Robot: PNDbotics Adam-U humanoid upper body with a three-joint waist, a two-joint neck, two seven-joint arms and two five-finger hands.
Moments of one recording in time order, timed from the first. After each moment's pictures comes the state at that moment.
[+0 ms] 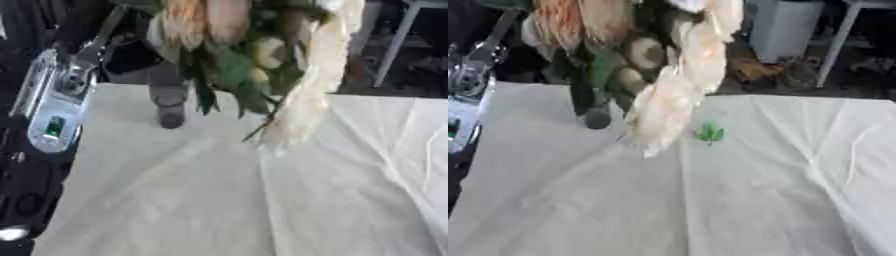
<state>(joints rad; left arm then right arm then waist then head) -0.82 0.33 0.00 -1.62 -0.77 -0.14 -0.10 -0.22 -0.45 -0.35 -1.29 -0.19 -0.37 0.44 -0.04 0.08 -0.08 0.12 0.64</state>
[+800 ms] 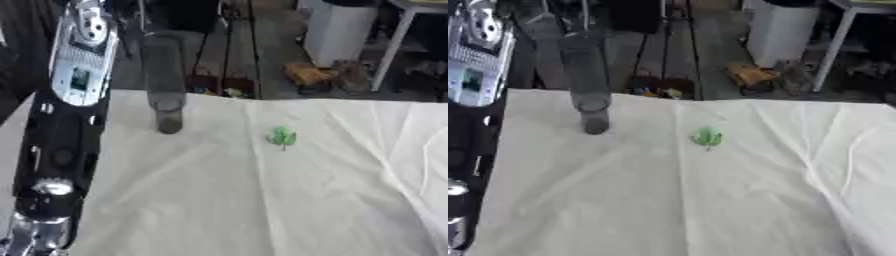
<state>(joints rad) -1.00 0.25 0.14 -1.43 -0.50 -0.07 0.14 -0.22 -0.44 -0.34 -1.29 -0.19 -0.37 0.44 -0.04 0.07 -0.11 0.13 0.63</state>
